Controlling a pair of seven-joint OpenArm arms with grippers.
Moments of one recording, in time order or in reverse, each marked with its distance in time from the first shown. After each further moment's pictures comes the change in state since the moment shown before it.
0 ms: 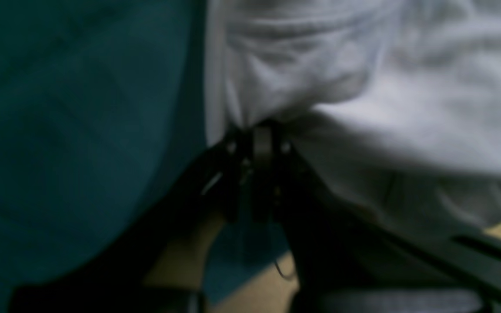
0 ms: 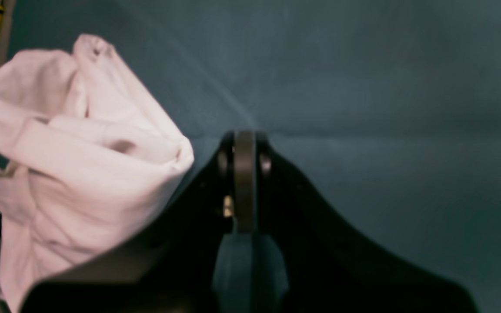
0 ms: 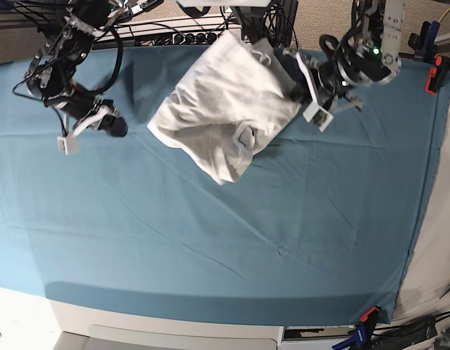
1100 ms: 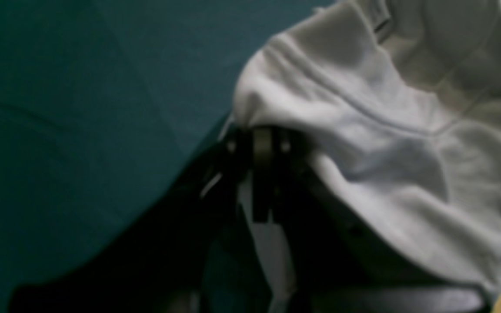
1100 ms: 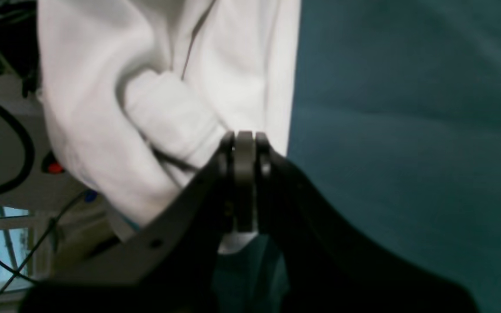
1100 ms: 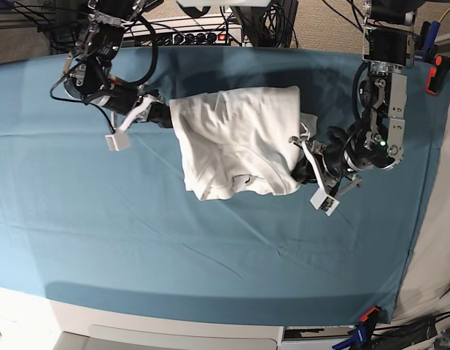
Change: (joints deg) left arm -27.6 0.5 0.2 -24.9 -8.3 -3.2 -1.4; right arm -2.6 -5.5 -12.6 0.0 4.4 2.0 -0.3
